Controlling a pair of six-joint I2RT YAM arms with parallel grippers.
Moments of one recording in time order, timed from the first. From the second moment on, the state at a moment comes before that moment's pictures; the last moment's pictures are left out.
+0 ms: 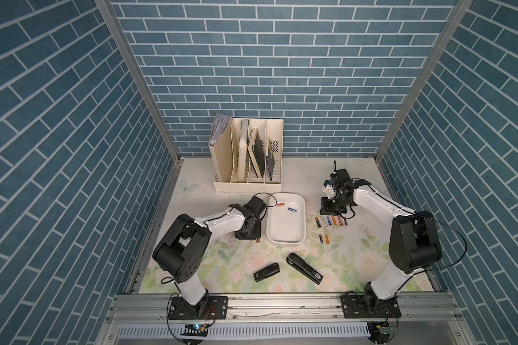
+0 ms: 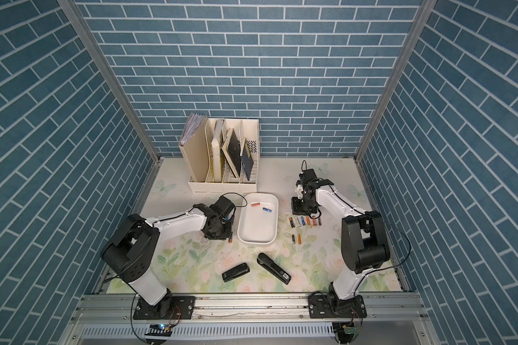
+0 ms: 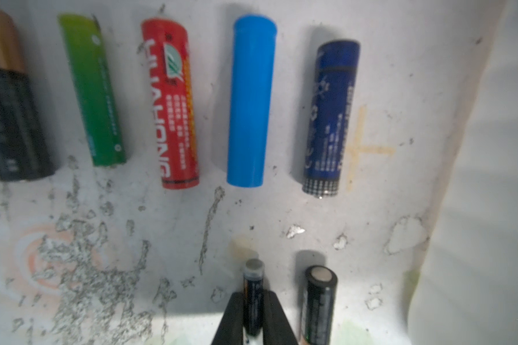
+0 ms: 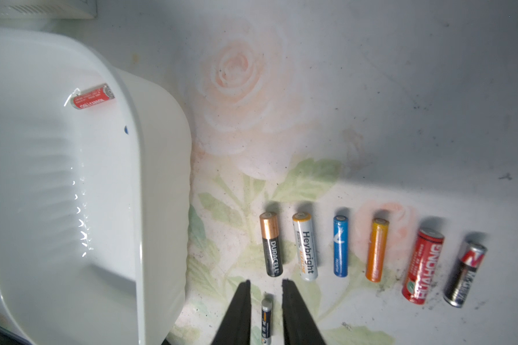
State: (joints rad) left arm -0.61 1.70 0.97 -0.64 -0.04 -0.59; right arm 0.32 1.70 1.23 -0.83 -0.24 0.20
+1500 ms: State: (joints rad) left arm -0.60 1.66 1.07 -0.75 -0.07 -0.59; right arm 0.34 1.70 1.32 -0.88 -0.22 0.17
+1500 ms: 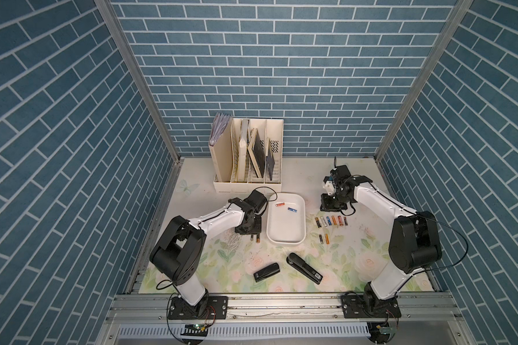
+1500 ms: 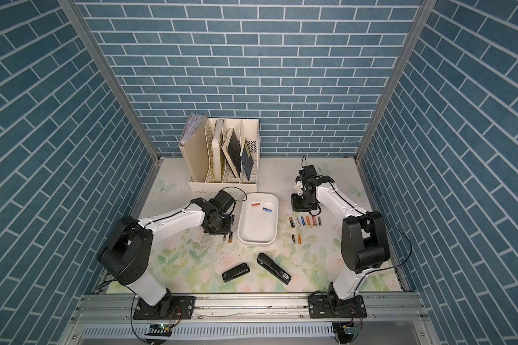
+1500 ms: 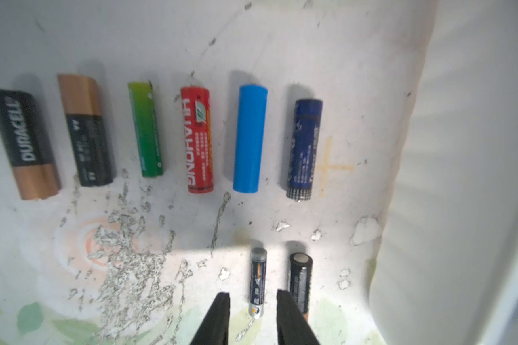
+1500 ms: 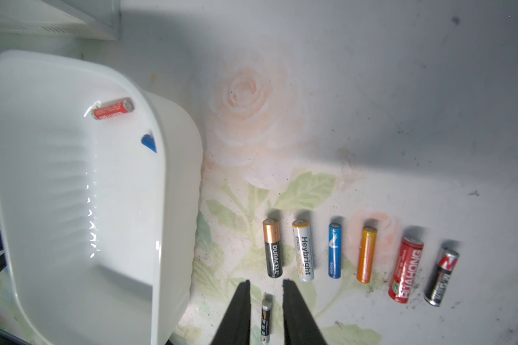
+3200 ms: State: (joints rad) left arm -0.49 1.52 1.16 -0.77 0.02 -0.57; right arm 0.64 2.19 1.91 -1.08 -0.02 -0.03
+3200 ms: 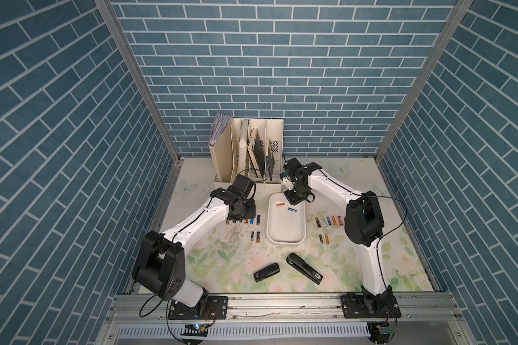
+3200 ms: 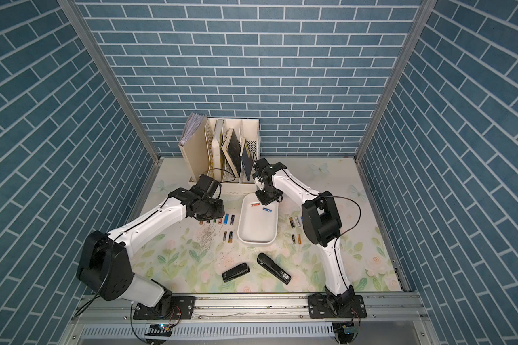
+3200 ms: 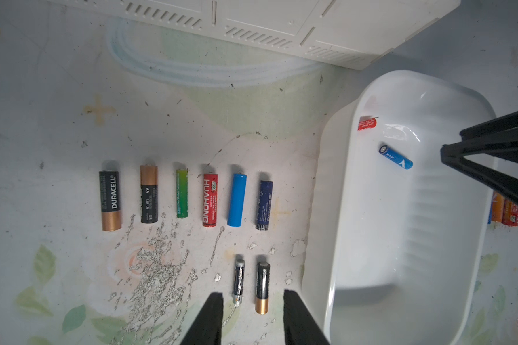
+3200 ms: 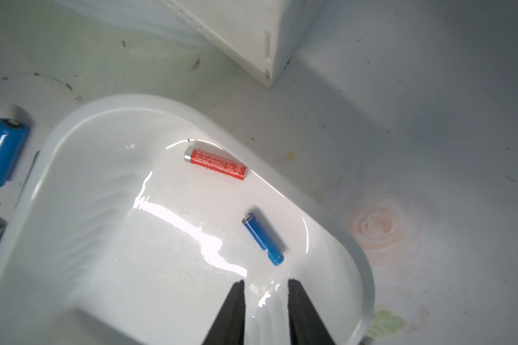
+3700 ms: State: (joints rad) left arm -0.49 1.53 1.14 -0.76 0.02 -0.56; right arm 0.66 2.27 1.88 -1.03 -0.01 -0.03
